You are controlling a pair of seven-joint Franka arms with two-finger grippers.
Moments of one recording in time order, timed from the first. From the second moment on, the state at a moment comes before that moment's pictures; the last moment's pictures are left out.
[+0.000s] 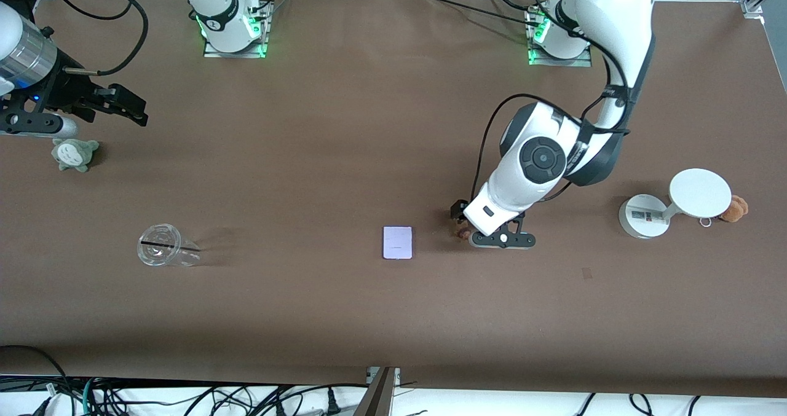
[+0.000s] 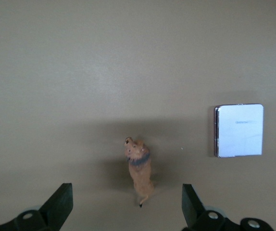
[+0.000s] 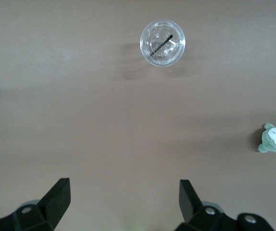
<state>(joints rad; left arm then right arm) -0.37 0.60 -0.09 -1.54 -0.05 2.20 -0.41 0.13 0.01 -0.03 -1.60 0.00 1.56 0.17</state>
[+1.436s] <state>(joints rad) -0.43 0.73 -0.08 -1.64 -0.04 2.42 -0.51 0.13 0.01 -0.02 -1.60 0.00 1.56 0.17</state>
